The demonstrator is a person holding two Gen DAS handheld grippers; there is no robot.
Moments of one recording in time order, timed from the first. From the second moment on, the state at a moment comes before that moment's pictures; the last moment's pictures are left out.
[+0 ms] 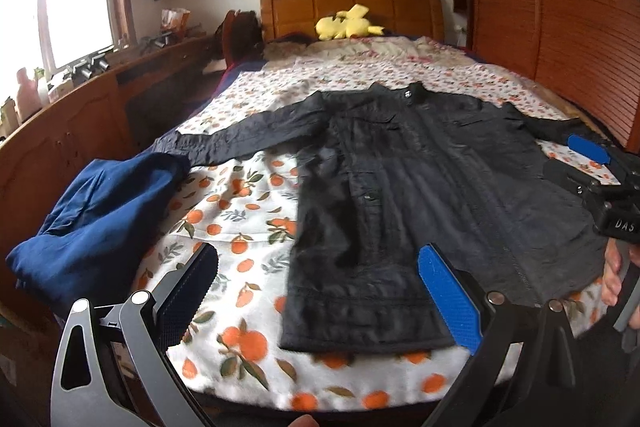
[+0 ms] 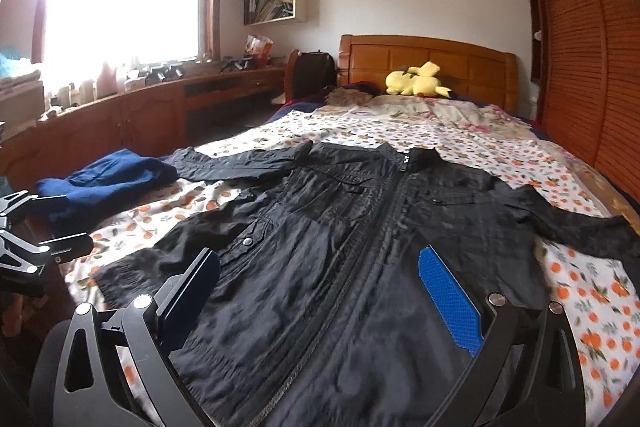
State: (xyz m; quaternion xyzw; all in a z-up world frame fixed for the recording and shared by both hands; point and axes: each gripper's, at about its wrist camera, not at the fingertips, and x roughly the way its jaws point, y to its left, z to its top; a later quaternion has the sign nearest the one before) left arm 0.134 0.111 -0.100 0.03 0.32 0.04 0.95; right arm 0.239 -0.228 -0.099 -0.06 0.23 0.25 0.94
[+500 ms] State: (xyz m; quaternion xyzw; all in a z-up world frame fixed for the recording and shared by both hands) left arm 0.246 0.199 -0.129 -0.03 0.35 0.08 0.93; right arm 0.338 -0.168 -0.118 -0.06 0.24 0.28 0.93
